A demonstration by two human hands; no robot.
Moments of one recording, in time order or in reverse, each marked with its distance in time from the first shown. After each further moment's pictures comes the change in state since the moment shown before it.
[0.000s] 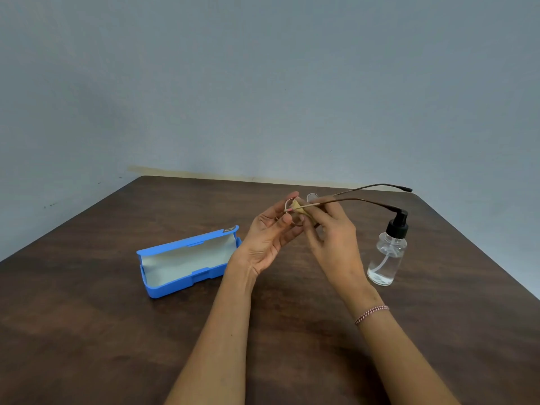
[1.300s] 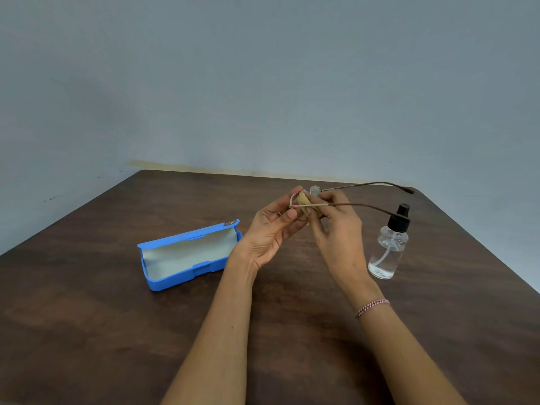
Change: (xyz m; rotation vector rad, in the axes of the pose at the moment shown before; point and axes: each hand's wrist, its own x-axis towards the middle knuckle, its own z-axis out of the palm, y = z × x) left_hand 0.000 0.000 0.001 0.015 -0.024 -0.017; right_hand -0.001 0.007 0.003 -0.026 0.019 0.113
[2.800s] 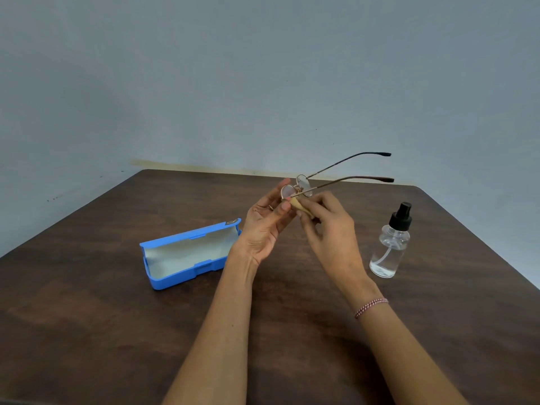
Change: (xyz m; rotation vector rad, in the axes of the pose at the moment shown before) left_hand 0.002 0.001 -0.003 -0.049 0.110 0.126; right_hand -0.002 -0.004 0.004 0.030 -0.063 -0.096
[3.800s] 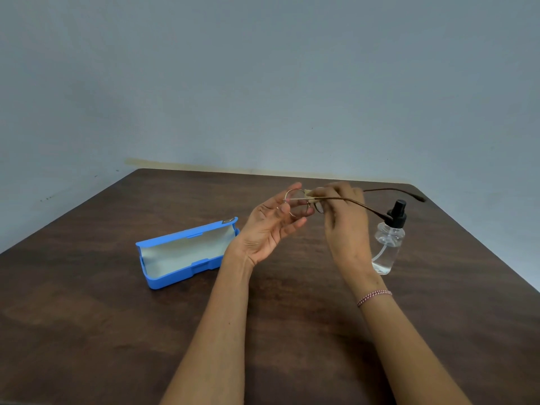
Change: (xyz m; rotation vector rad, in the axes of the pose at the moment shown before) left_hand -0.009 0.007 0.007 -0.010 -0.149 -0.150; right_hand 0.006 0.013 -0.013 -0.204 0.083 0.094
